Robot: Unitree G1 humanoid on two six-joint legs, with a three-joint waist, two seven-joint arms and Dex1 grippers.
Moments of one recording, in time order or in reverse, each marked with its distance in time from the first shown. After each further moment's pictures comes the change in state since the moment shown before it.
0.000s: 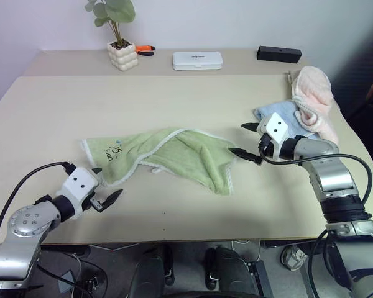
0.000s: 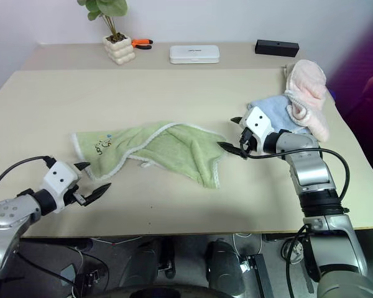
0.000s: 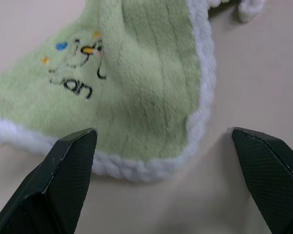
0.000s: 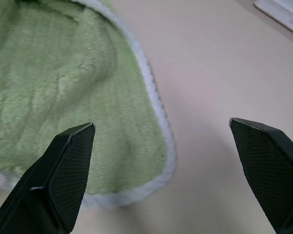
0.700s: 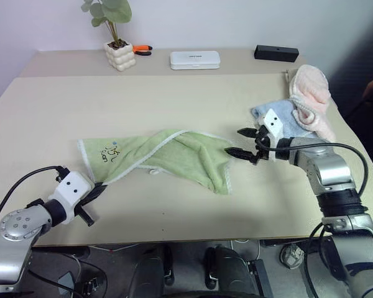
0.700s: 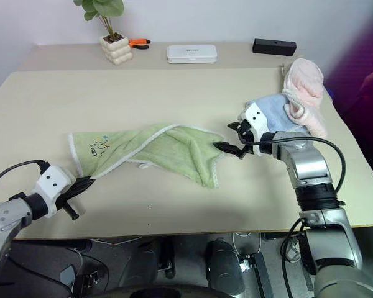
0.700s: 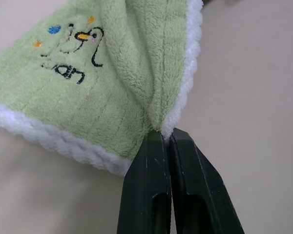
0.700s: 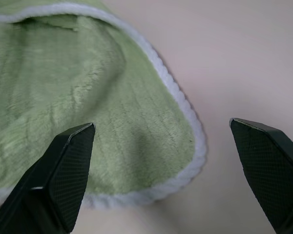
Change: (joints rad) left arm 0.069 0.027 0.045 -0.001 -0.006 -0.030 -0.035; right arm -0.129 0.059 0.032 0.115 0.073 0.328 -0.004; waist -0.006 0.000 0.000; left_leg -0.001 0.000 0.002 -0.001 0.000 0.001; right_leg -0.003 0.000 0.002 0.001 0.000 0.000
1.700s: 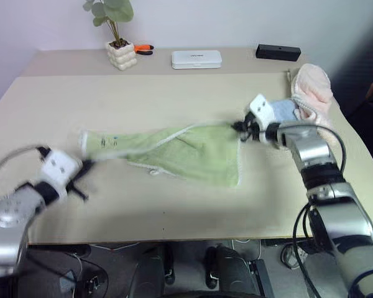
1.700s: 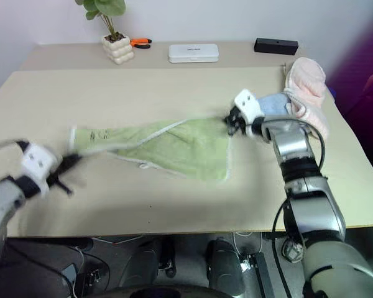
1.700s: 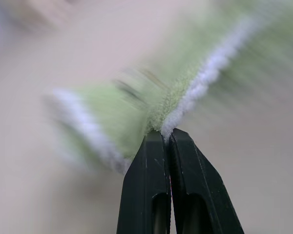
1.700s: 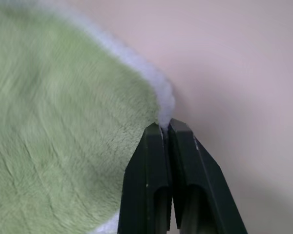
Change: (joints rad) left arm -0.421 -0.020 0.072 0.203 0.010 -0.050 0.154; right arm -0.358 0.035 0.043 0.412 -0.213 -0.375 -0.175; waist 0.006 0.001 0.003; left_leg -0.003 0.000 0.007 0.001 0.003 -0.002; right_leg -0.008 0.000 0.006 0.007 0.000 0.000
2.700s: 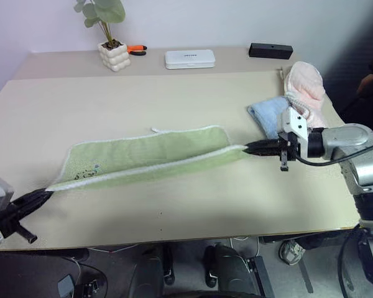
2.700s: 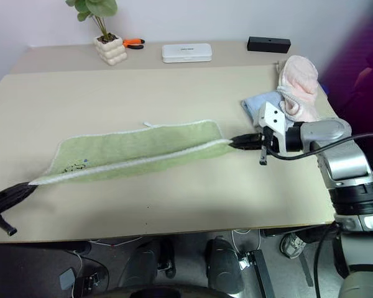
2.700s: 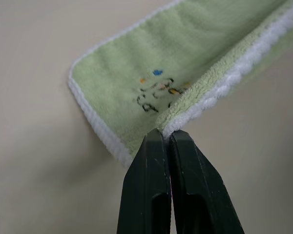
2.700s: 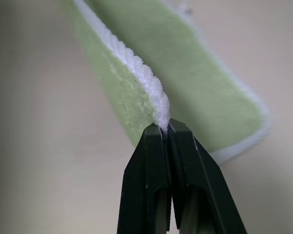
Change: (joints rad) left arm 0.684 0.061 0.479 -0.278 -0.362 0.228 -0.348; right arm 0.471 -0.342 -0.068 -0.693 0.349 0.250 0.564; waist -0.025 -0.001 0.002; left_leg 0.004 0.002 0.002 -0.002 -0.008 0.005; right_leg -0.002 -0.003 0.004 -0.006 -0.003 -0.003
